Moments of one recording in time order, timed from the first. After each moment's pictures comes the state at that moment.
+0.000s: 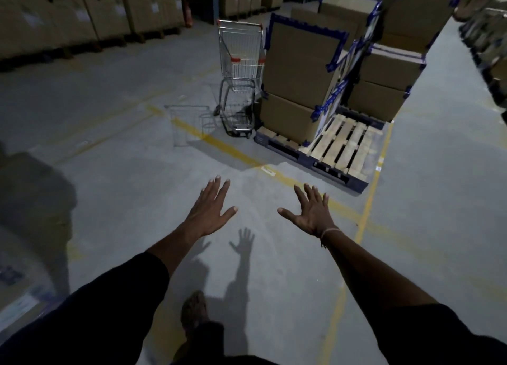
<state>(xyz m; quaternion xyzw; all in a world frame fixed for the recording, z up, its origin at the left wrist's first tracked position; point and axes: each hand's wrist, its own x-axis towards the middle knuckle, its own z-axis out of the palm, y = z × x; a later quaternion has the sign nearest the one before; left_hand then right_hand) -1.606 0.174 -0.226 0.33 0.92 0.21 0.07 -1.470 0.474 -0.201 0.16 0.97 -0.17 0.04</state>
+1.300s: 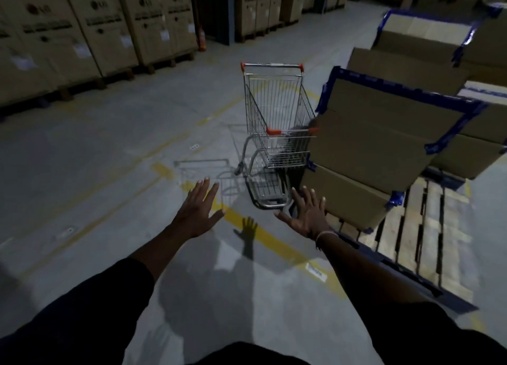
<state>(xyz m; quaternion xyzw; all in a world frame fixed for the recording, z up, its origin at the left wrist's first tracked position) -2.516 0.289 -0.200 0.32 0.93 0.16 0.05 -2.391 0.618 -0.205 0.16 0.97 -0.19 0.03</state>
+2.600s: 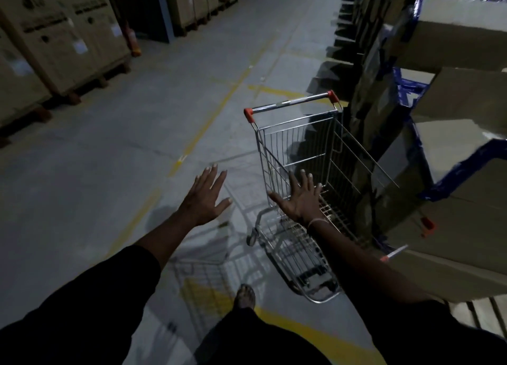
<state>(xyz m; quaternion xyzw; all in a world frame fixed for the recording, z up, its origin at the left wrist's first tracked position) -3.411 0.447 -0.223 0.48 0.87 0.13 0.05 -3.222 0.691 -0.229 0.32 0.92 -0.23 -0.05</state>
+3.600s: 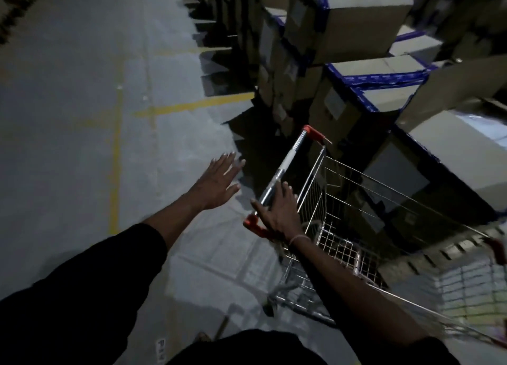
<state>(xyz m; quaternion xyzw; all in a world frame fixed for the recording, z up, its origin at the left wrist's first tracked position) -3.884 0.875 -0.204 0.80 0.59 0.10 0.07 -3.643 0.866 -0.234 0.59 0.74 -0.27 -0.17</state>
